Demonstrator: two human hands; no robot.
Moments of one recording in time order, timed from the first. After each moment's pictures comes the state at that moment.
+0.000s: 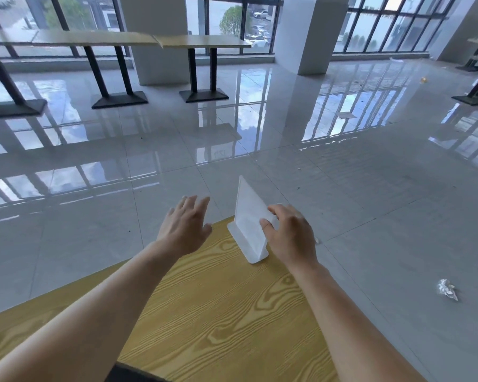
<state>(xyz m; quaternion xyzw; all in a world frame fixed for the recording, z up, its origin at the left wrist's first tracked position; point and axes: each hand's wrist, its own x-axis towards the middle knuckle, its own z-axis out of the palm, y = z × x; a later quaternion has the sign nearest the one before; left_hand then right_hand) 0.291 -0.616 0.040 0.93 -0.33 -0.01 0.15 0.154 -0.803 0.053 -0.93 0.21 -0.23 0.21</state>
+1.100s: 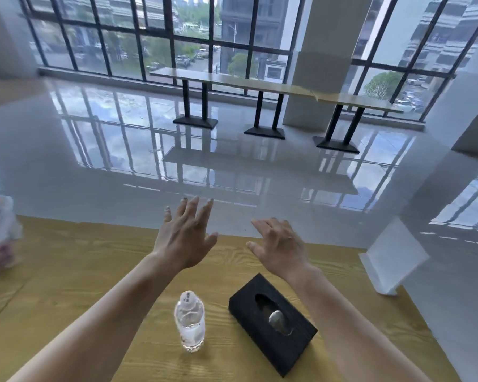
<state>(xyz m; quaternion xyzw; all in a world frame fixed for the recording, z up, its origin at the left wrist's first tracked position) 0.106 -0.214 0.123 0.99 -0.06 0.10 0.10 0.115 -0.434 0.119 -0.98 -0.15 -0.07 0.12</state>
